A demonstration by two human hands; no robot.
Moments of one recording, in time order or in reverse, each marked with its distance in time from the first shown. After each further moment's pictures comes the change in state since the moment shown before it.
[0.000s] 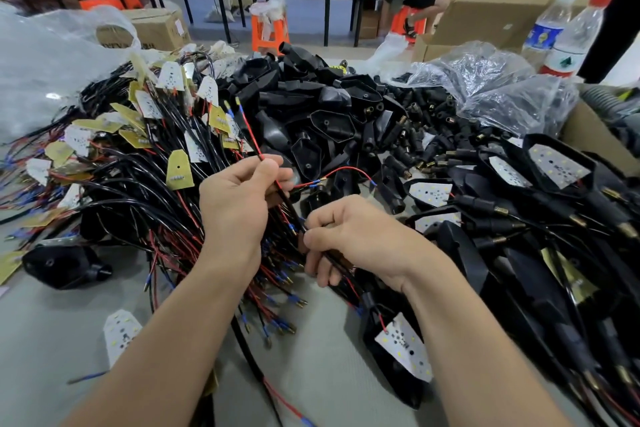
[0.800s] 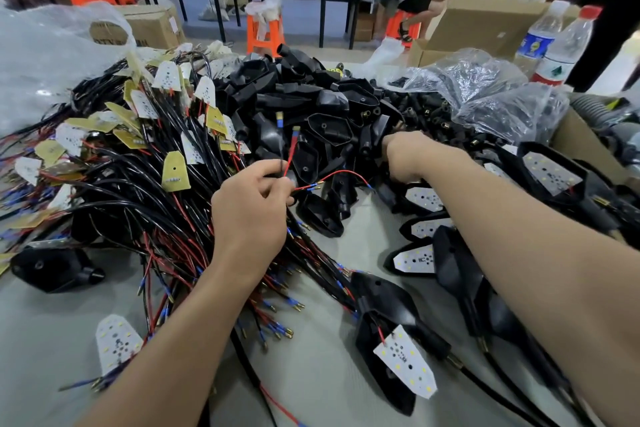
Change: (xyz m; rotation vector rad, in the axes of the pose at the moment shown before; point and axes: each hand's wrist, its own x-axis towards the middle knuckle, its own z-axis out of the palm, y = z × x) left_hand -0.005 -0.005 0.004 0.481 -0.069 0.229; right_hand 0.077 -0.021 -0.135 -1.502 0.213 0.323
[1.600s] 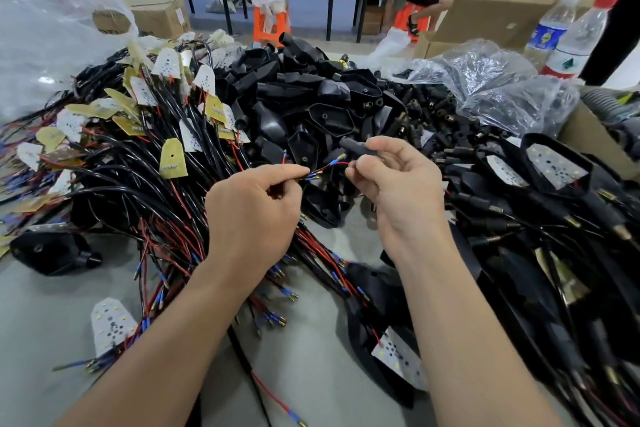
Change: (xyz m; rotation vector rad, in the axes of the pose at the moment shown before) left_hand -0.017 0.004 -0.002 0.239 0.114 0.285; right_hand -0.099 -0.084 0.028 2.229 0.587 0.068
